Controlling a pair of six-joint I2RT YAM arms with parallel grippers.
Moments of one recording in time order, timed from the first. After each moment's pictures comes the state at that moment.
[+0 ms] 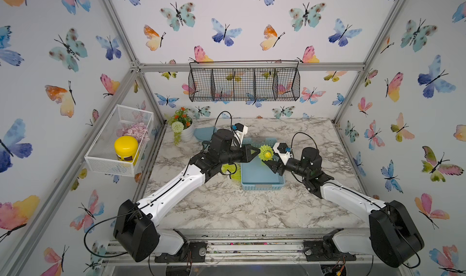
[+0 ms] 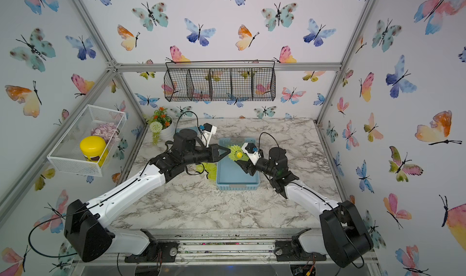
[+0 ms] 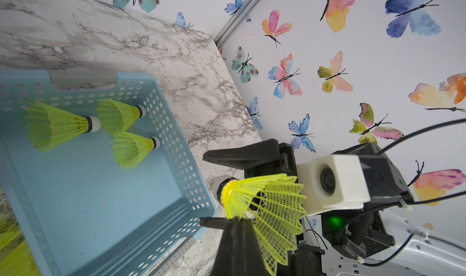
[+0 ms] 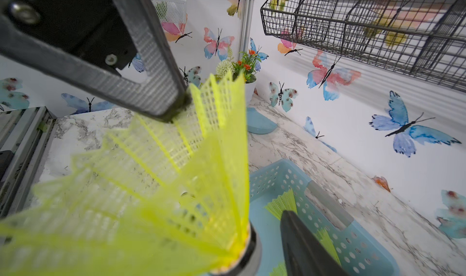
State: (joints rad) left arm -0.67 1.39 1.18 -0.18 0.44 -0.68; right arm 0.49 1.32 0.68 0.47 -0.57 -0.24
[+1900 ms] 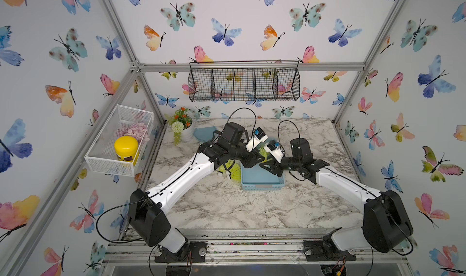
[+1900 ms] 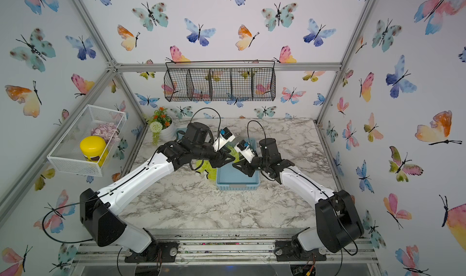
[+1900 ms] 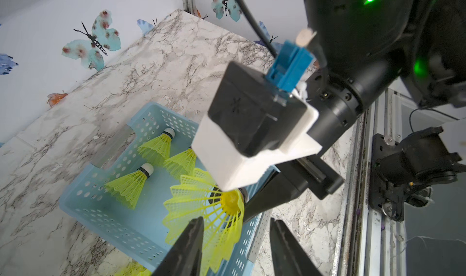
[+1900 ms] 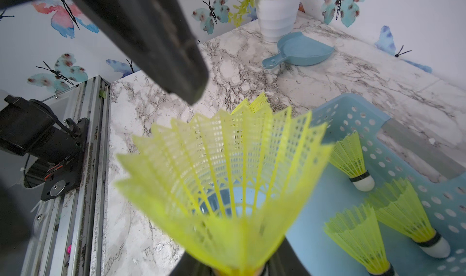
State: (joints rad) left arm -0.70 1.54 1.45 -0.58 0.43 0.19; right arm 0.49 1.44 0.93 -0.10 -0.67 -0.26
